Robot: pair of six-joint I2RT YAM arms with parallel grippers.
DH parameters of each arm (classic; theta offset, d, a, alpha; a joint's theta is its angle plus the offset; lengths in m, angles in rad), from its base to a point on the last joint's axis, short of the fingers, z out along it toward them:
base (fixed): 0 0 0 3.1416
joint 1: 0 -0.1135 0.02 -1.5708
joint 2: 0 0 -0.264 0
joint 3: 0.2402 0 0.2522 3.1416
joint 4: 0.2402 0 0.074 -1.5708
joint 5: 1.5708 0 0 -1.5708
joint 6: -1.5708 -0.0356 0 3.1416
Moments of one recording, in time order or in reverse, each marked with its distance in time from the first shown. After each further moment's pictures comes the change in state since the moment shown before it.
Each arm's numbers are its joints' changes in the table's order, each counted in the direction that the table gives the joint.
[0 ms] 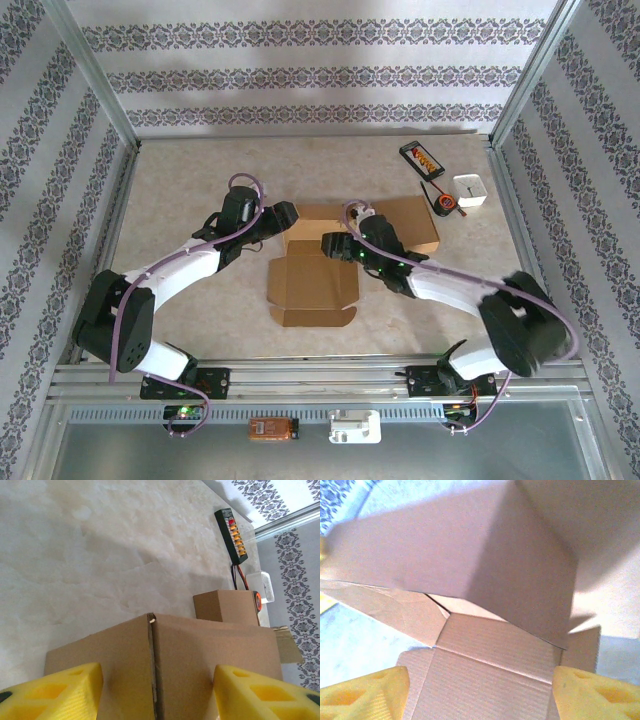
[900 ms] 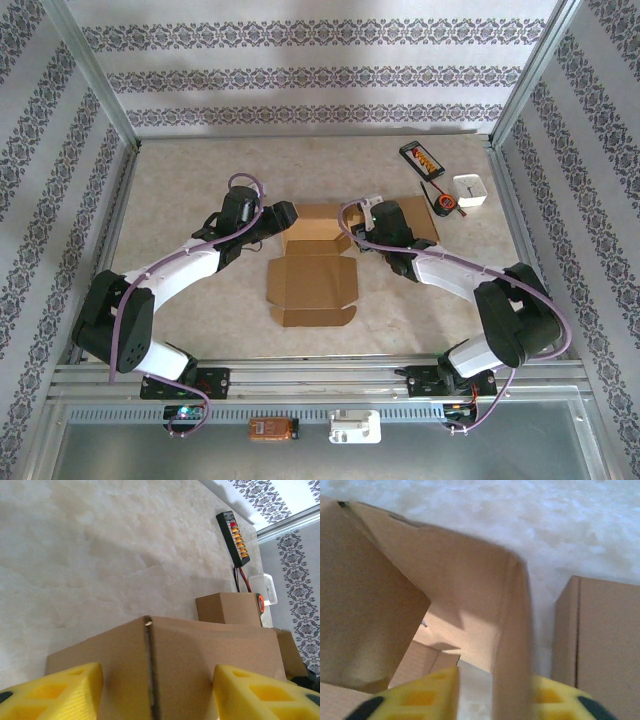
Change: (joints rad) left arm -0.001 0.002 0.000 0.000 -0.014 -0.007; right arm 0.138 -0.105 0.087 0.105 0.076 0.411
